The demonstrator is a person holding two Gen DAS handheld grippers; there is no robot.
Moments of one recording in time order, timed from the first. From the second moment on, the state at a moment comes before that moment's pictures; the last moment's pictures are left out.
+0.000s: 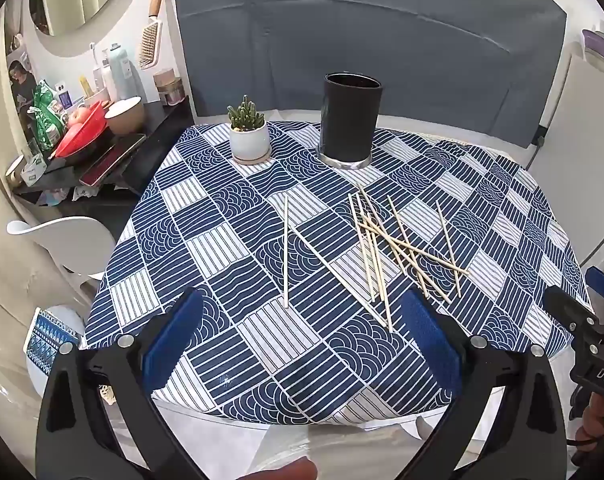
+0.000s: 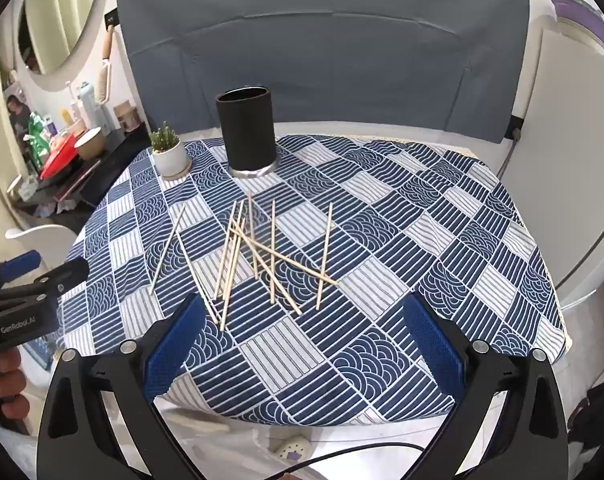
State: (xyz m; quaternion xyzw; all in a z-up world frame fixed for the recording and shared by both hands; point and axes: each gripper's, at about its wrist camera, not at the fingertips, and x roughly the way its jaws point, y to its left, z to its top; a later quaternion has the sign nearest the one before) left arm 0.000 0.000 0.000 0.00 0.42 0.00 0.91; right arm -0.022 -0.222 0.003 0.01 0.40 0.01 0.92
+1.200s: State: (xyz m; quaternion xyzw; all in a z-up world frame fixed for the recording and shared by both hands) left arm 0.003 0.007 -0.006 -0.01 0.43 0.00 0.90; right arm -0.021 -0.216 0.000 0.01 0.40 0.01 0.91
